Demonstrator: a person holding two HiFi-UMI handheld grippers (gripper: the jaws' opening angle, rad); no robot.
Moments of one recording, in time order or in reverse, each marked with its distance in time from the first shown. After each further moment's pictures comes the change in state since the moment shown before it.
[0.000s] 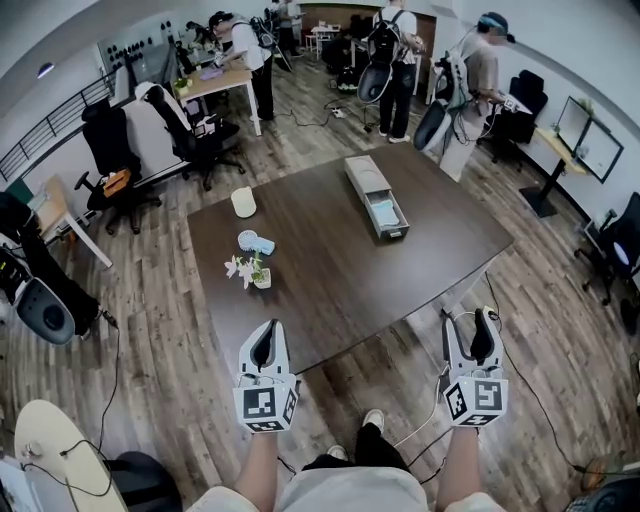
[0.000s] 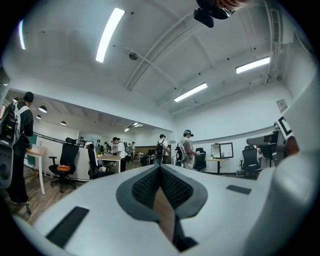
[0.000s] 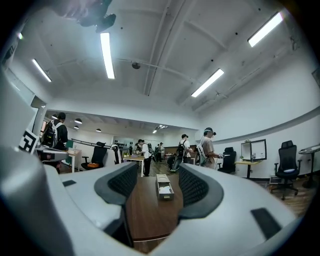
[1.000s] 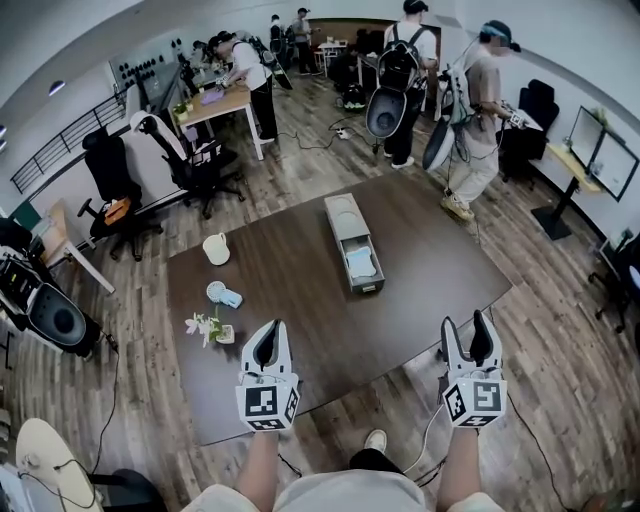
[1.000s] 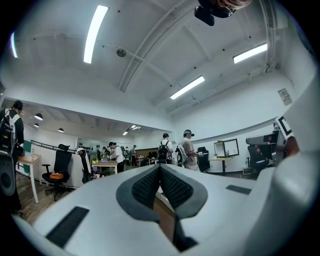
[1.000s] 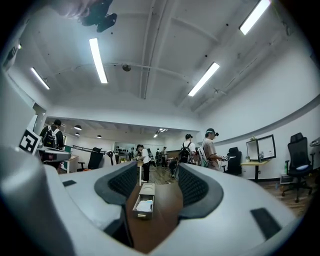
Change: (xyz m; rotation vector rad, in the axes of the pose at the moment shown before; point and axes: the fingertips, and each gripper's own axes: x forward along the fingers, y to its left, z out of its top) left arm 0.204 -0.103 0.018 0.066 -0.020 0.017; right arm 0.158 -0.169 -0.006 0.047 -0.057 0.039
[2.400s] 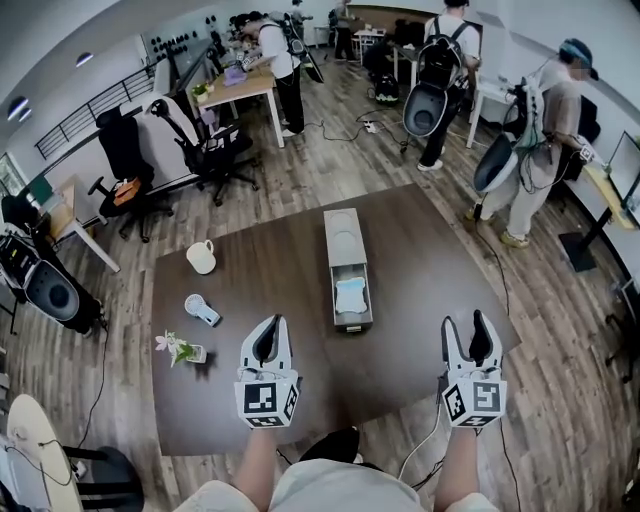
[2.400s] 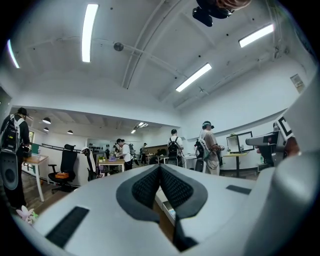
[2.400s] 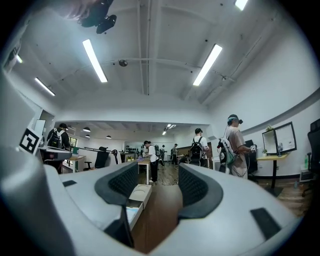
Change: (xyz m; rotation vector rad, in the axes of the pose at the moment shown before) left arm 0.161 -0.036 -0.030 0.018 0.033 0.125; right arm 0.176 -0.101 -0.049 0.032 0.027 0.140
